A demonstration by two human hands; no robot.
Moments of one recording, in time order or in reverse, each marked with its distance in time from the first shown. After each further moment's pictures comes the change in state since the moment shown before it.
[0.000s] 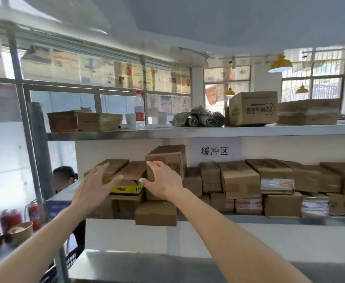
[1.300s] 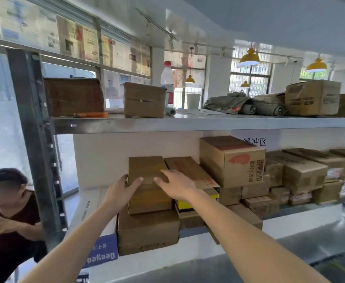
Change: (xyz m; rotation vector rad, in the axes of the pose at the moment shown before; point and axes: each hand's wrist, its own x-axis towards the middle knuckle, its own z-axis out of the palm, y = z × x) left_hand 0.276 -0.300 0.079 -0.413 -0.464 -0.038; right_hand 0.257 -0.127 0.239 -0.114 -0.168 0.500
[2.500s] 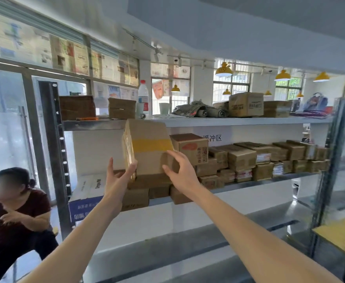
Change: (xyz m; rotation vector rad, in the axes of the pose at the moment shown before) left_hand -0.247 0.094 -0.001 -0.734 0.031 0.016; right_hand -0.269 0.021 -0.075 0.558 0.450 -0.146
